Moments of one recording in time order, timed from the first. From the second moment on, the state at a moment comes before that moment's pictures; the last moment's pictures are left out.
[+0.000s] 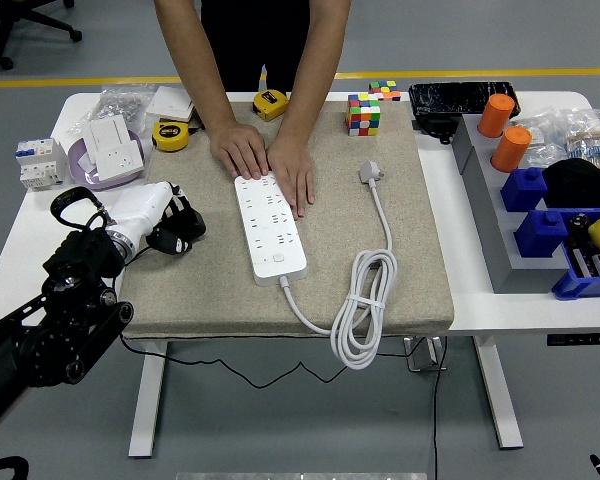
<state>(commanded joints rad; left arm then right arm) -0.51 0.17 -1.00 -0.92 2.13 0.15 0.18 0.06 -0.15 1.40 0.18 -1.32 -0.05 0.09</state>
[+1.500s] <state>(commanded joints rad) -0.67 0.25 -0.70 -1.02 1.97 0.15 0.15 0.07 -0.15 1.40 0.18 -1.31 -0.05 0.08</state>
